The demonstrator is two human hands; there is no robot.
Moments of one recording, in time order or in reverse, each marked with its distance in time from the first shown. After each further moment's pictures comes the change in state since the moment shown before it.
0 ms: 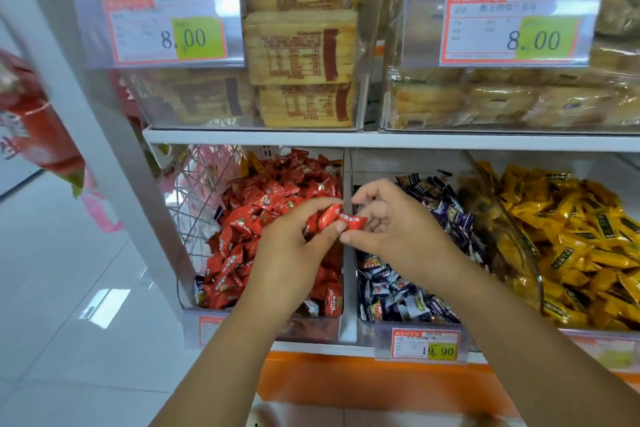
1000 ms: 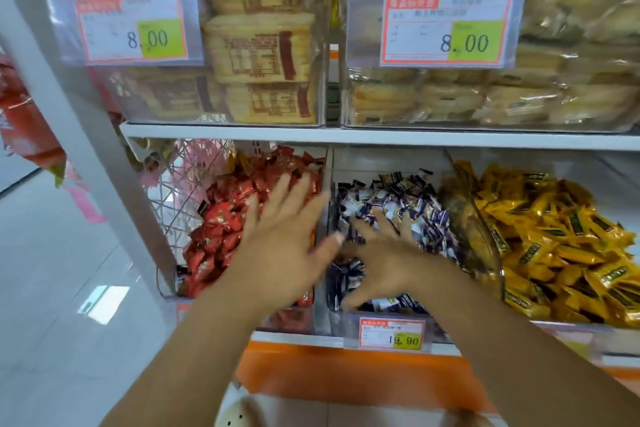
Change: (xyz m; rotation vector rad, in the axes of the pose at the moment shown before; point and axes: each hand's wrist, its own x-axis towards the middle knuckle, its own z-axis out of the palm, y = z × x) left_hand -0.004 0.018 0.007 0.764 -0.277 0.053; right_hand 0.004 0.058 -0.009 -0.968 -0.543 0.157
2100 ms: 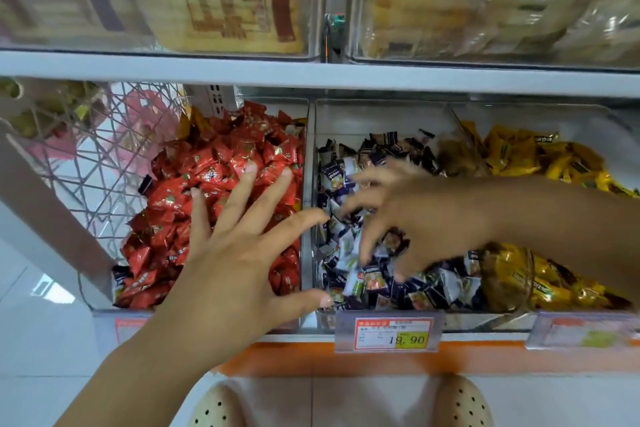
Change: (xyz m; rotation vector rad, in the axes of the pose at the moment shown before) left_hand -0.006 -0.036 0.034 -0.028 0.084 0.221; right_hand -0.009 0.035 -0.053 -0.118 -0.153 -0.353
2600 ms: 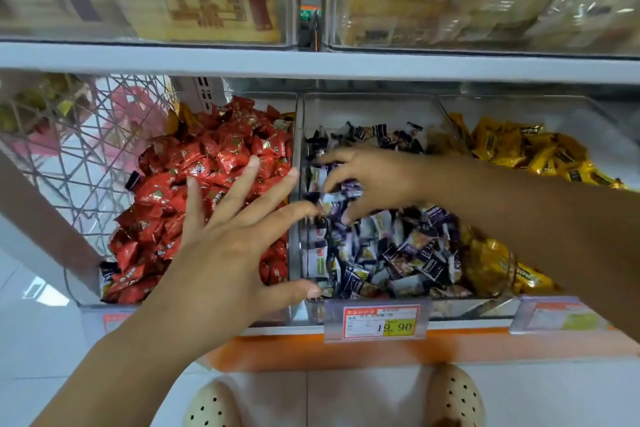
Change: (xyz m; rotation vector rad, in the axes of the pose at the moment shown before) left_hand 0.003 0.001 -0.002 0.003 -0.025 0.052; right_hand 0.048 0.024 0.000 0.125 0.222 0.064
